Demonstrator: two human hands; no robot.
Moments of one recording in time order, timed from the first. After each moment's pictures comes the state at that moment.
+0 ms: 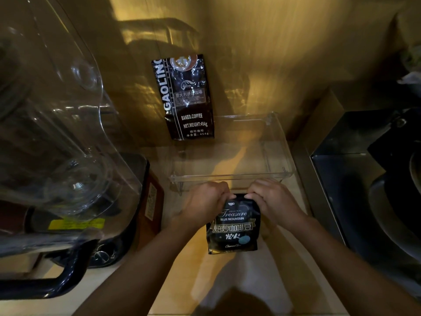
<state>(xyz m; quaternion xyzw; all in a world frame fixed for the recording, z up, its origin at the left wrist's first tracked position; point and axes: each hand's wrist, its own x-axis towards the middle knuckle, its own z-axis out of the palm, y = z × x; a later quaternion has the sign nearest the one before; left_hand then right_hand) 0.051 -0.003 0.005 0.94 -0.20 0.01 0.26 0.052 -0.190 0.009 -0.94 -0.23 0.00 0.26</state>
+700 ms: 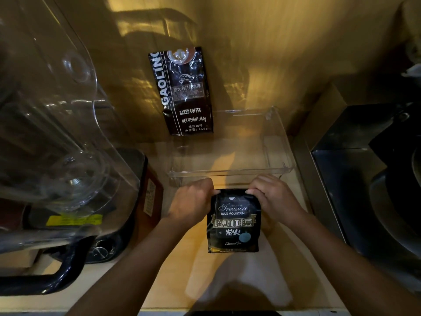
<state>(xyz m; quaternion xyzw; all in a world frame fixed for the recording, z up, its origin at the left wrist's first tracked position) 0.039 0.016 -0.003 0.96 -0.18 0.05 0.22 0.052 -0.195 0.000 -0.93 -0.23 -0.02 0.30</state>
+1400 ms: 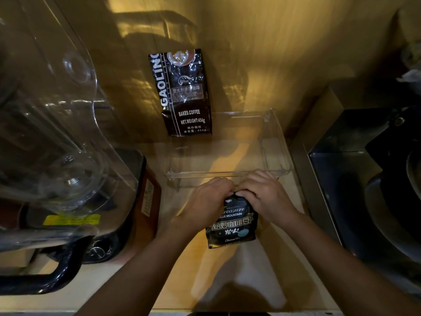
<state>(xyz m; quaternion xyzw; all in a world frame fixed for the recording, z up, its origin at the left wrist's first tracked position) 0.038 -0.014 0.014 0.94 -0.25 0.03 0.24 0.053 -0.185 0.008 -0.92 -0.27 -0.06 0.29</state>
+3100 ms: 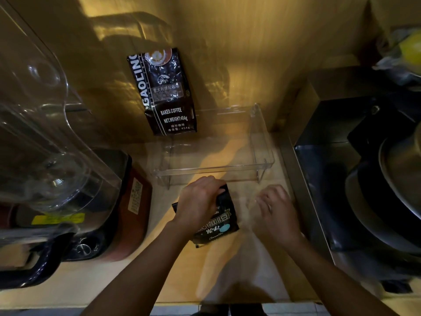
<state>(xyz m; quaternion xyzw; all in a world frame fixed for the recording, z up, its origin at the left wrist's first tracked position) 0.023 -0.038 0.017 0.94 -0.22 0.08 0.27 0.003 -0.233 -0.035 -0.92 -0.01 -0.05 0.38</state>
